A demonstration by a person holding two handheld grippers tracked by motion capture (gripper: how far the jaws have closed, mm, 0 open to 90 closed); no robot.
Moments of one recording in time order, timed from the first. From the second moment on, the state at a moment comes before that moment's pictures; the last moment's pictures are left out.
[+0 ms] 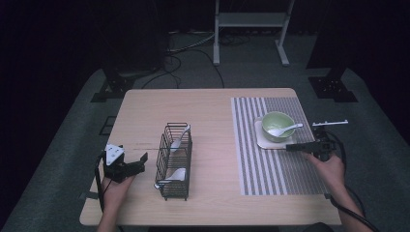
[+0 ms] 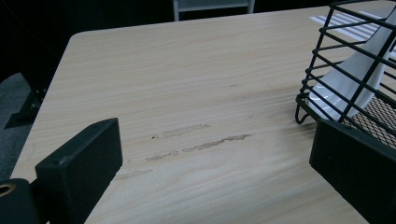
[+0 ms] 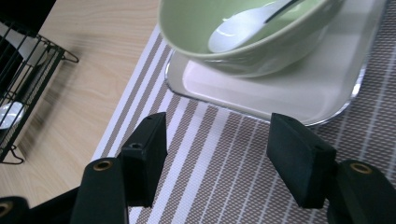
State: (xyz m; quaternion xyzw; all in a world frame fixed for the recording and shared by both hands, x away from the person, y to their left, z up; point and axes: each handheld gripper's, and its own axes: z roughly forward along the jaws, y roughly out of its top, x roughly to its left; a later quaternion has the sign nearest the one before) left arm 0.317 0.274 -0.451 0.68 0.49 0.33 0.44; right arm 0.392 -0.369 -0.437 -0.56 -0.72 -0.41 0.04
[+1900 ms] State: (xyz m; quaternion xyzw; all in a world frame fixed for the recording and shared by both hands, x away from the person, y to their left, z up) left arm 0.317 0.274 -0.450 0.68 0.49 0.33 0.44; right arm 0.330 -0.299 -0.437 -0.45 -0.77 -0.45 0.03
